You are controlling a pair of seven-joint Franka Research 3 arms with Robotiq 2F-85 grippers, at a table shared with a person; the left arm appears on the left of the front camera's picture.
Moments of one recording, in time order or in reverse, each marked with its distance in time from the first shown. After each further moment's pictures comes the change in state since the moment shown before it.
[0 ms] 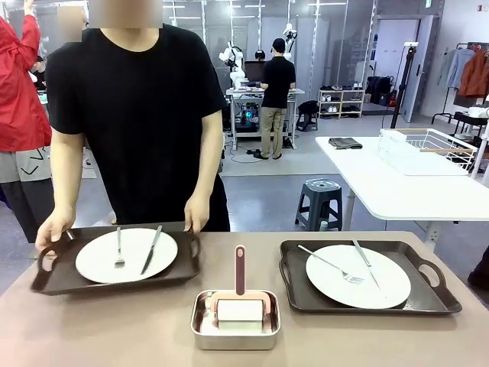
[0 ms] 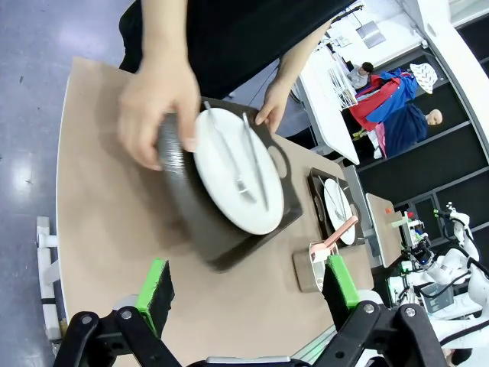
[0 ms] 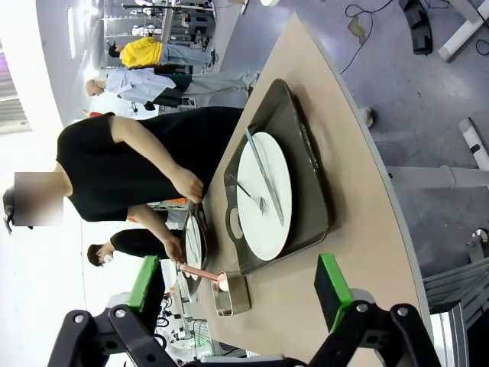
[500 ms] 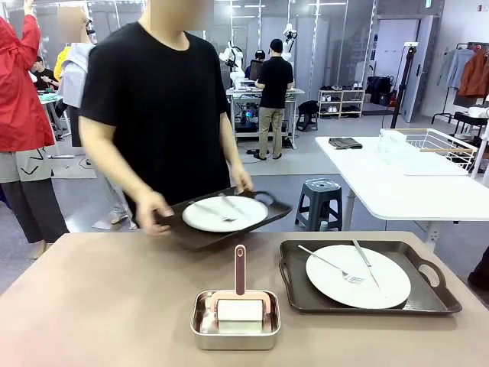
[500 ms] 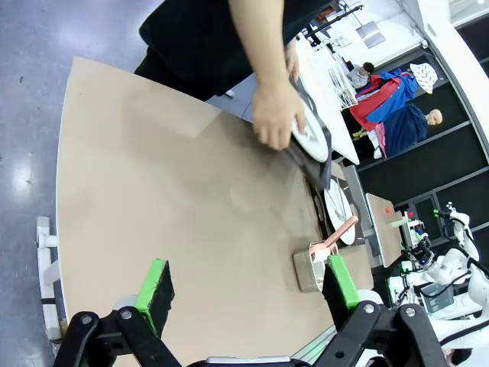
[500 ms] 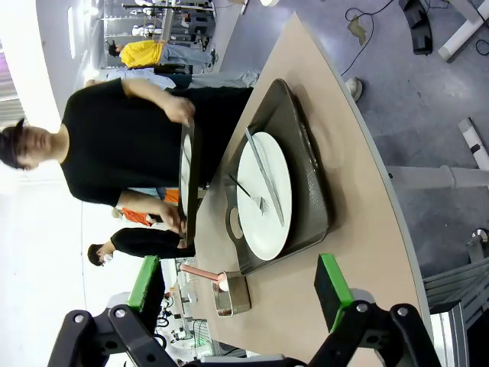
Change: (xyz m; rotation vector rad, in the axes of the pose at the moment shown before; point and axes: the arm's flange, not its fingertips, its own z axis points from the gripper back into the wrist) left arm 0.000 0.000 0.000 0.000 0.000 0.000; right arm 0.000 0.000 0.000 0.000 0.000 0.000
